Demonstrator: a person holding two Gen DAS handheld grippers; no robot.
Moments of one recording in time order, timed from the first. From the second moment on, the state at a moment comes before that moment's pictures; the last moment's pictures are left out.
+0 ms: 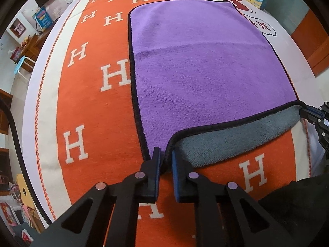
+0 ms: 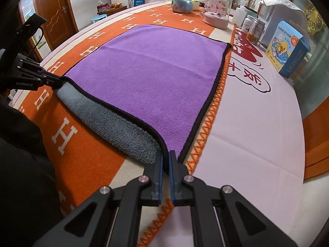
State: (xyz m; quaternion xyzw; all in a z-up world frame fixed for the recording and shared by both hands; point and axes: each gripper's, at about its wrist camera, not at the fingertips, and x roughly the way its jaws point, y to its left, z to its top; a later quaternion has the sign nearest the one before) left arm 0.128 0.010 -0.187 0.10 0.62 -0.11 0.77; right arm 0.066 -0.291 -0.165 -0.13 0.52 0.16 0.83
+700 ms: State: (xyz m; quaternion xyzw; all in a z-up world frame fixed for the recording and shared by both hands) left arm 0.149 0.024 -0.143 0.07 0.58 -0.12 0.80; right arm 0.094 -0.293 -0.138 -0.15 0.48 0.14 0.85
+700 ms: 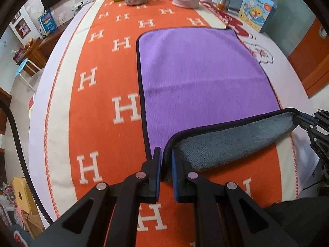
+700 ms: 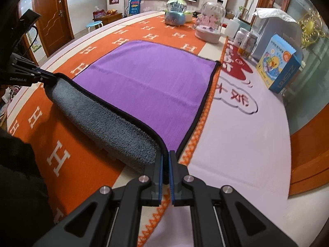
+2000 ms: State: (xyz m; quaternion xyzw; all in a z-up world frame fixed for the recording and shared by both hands) left arm 0.321 0.008 -0.106 0.03 0.46 -0.04 0.89; right arm 0.264 -0.284 -0.101 -0.15 0.33 0.02 0.93
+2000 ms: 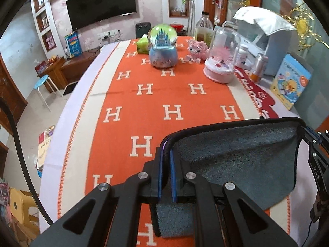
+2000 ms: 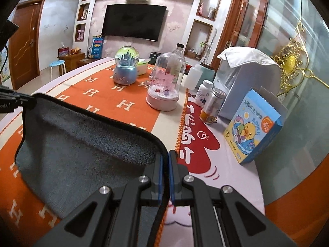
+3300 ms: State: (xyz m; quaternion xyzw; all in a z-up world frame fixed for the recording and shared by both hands) left arm 0.252 0.048 -0.081 -0.04 0.45 -0.03 0.89; right arm 0.218 -0.291 -0.091 -0.06 0.39 -0.02 0.92
